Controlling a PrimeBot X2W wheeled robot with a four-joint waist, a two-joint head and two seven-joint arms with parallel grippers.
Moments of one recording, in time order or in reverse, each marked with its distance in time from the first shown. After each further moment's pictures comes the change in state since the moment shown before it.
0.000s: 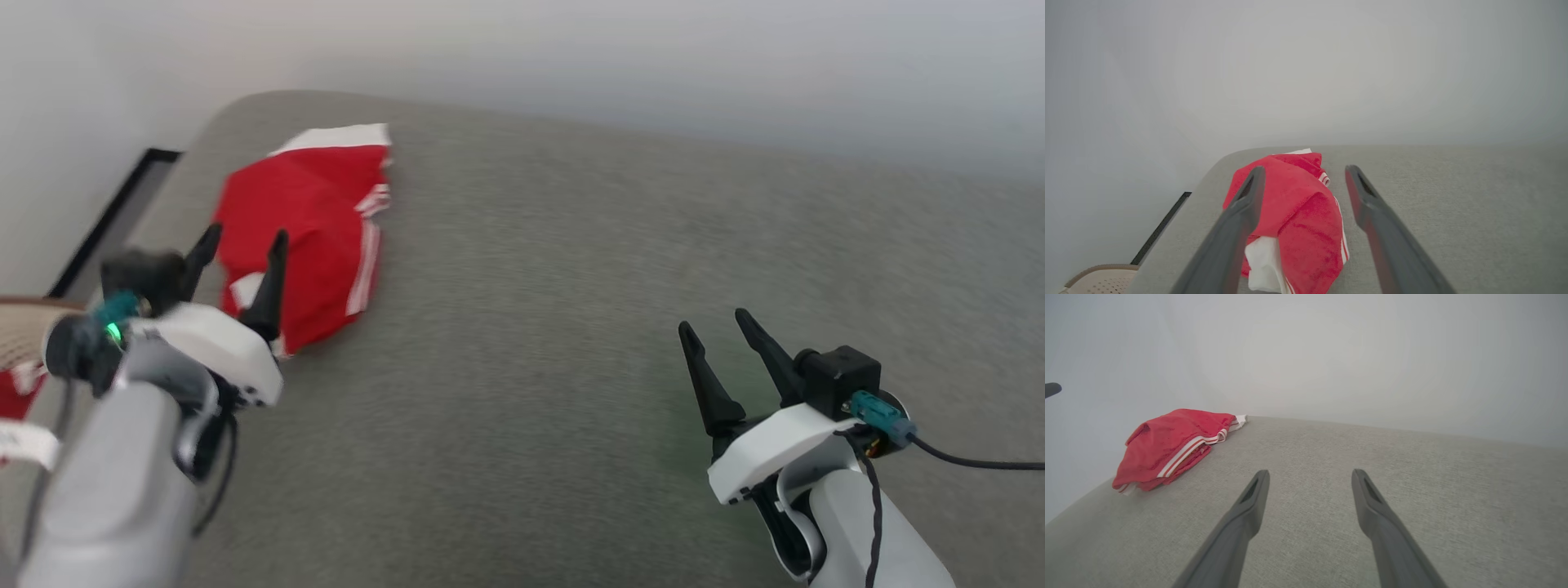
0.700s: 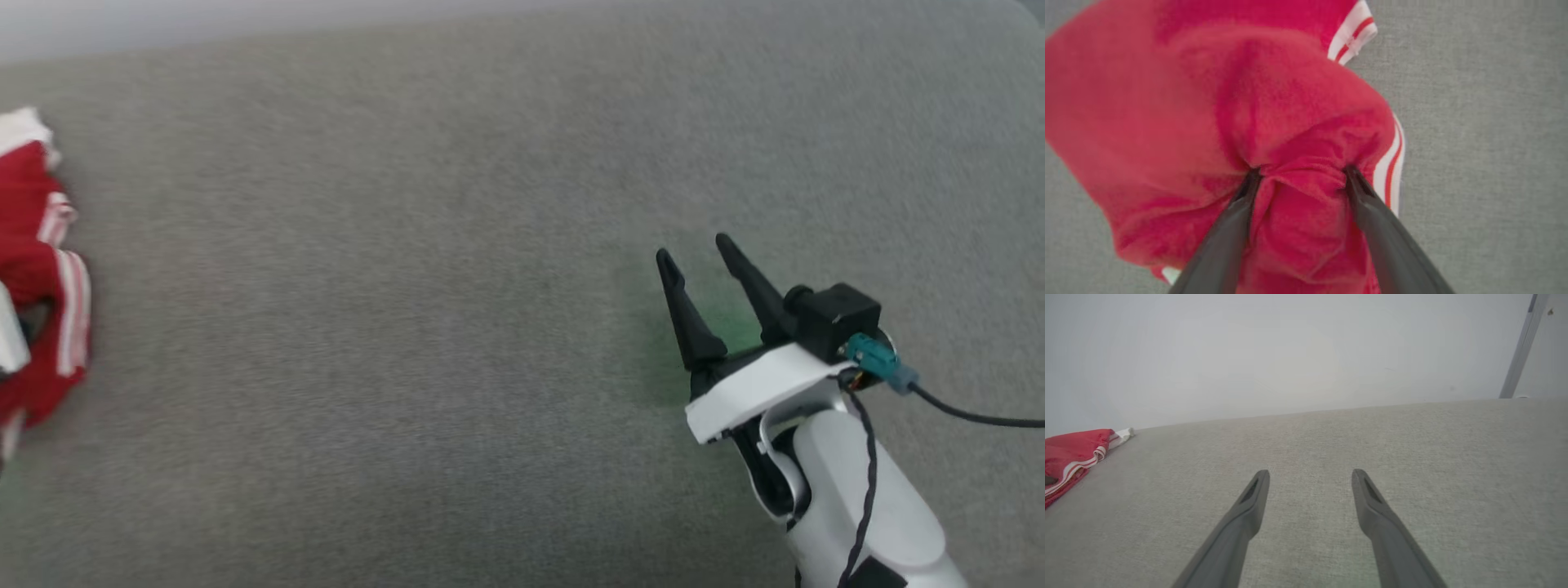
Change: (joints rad) left arm -0.306 0.376 -0.219 0.420 -0.480 0.000 0.648; right arm -0.093 0.034 0.011 -0.065 0.007 0.000 0.000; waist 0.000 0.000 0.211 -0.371
